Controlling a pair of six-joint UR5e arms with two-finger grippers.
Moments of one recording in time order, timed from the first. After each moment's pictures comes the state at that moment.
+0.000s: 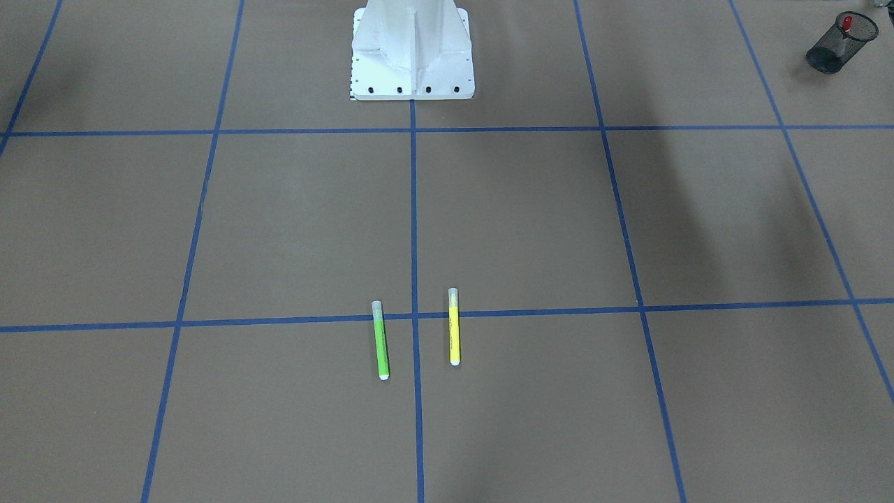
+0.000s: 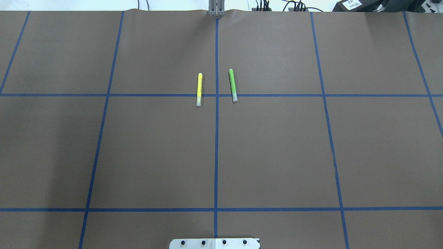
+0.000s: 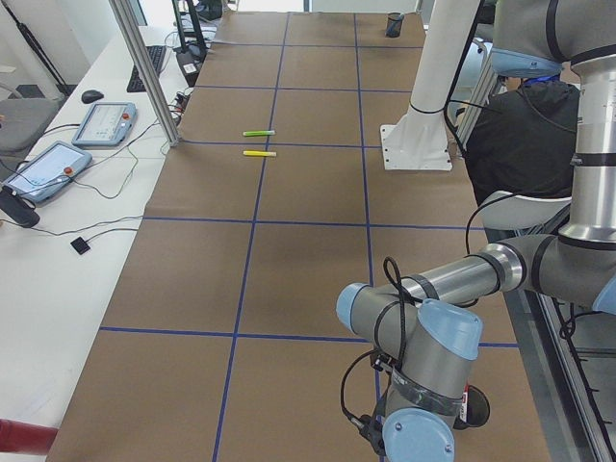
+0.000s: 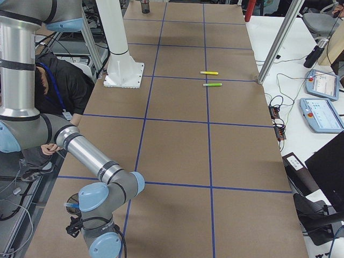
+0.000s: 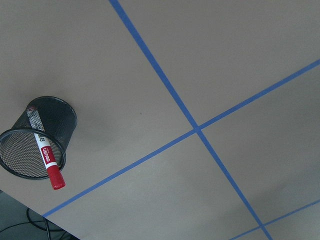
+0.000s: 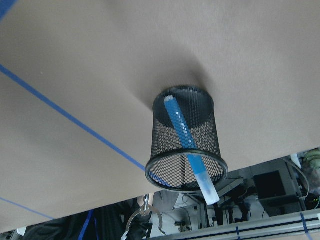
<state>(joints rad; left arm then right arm) -2.12 -1.53 -1.56 -0.48 -2.35 0.26 2.03 -1.71 1.34 -2.50 2.04 -0.56</state>
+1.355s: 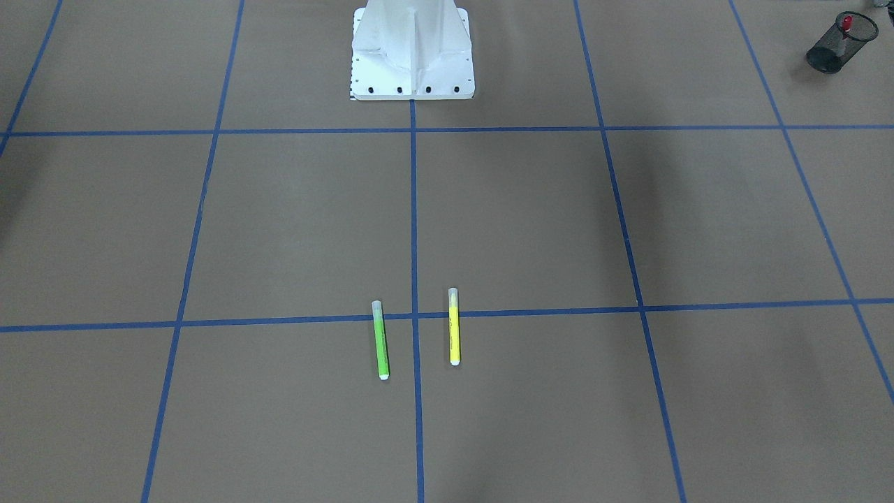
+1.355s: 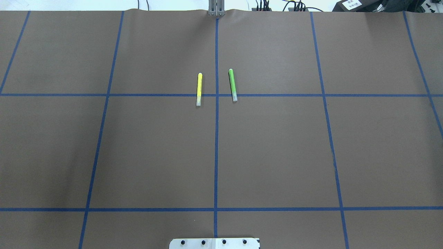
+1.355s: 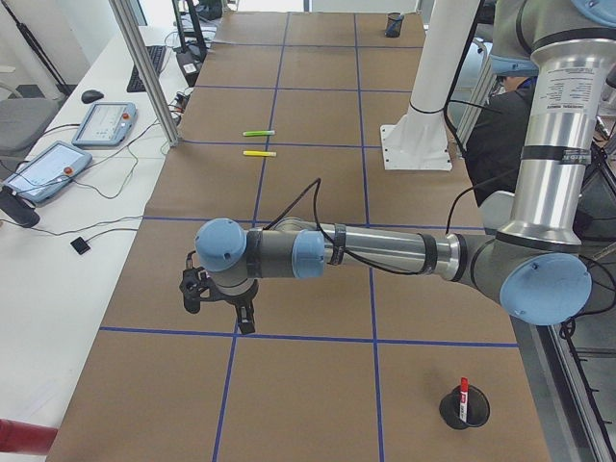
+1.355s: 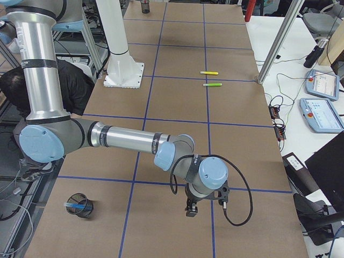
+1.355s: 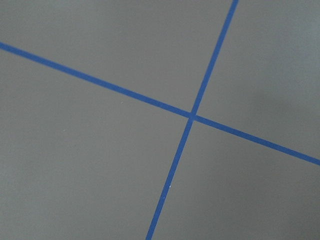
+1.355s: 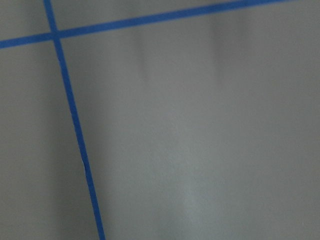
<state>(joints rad) -1.61 -1.67 -1.57 -1.52 -2.46 -0.20 1.71 -1.46 1.41 -1.81 2.34 -0.28</state>
